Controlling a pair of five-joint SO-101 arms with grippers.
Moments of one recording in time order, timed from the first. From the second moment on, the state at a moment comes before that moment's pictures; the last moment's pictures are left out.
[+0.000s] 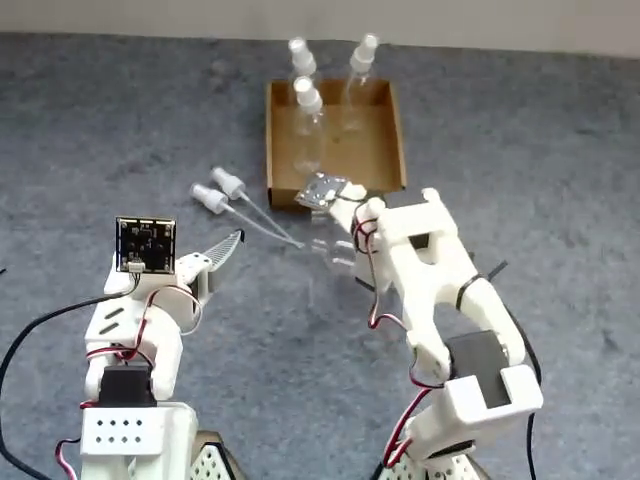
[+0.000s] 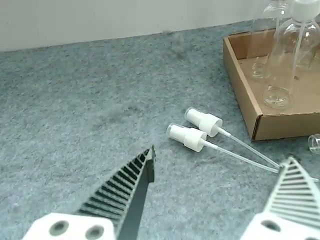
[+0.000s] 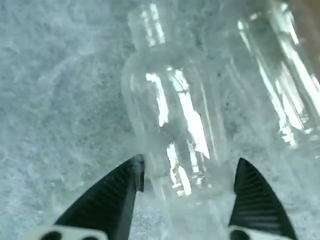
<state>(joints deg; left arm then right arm) -7.8 -85.2 83.7 32.3 -1.7 -17.5 4.3 22.0 62.8 47.9</state>
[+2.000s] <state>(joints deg) -7.8 -85.2 83.7 32.3 -1.7 -17.4 -3.6 32.3 71.9 20.4</state>
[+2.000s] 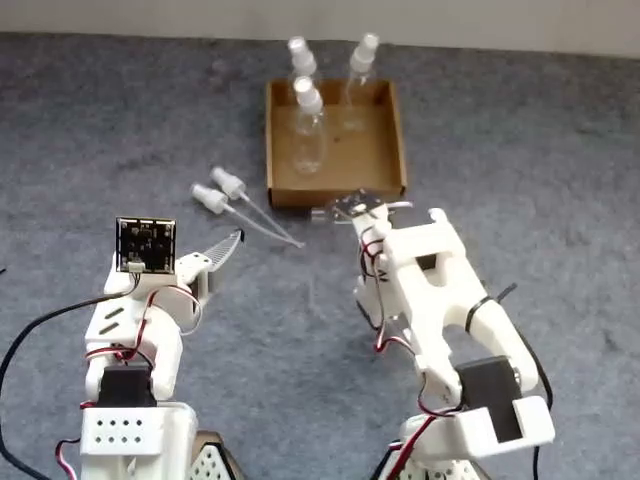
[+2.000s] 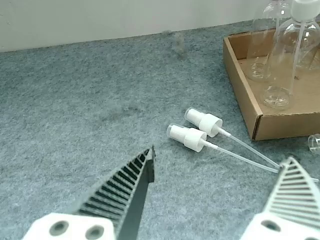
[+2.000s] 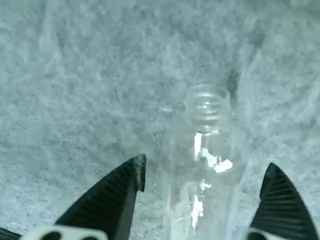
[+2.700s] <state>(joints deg) -9.0 -78.3 74.9 39.8 -1.7 -16.8 -9.0 32.2 68.3 20.4</state>
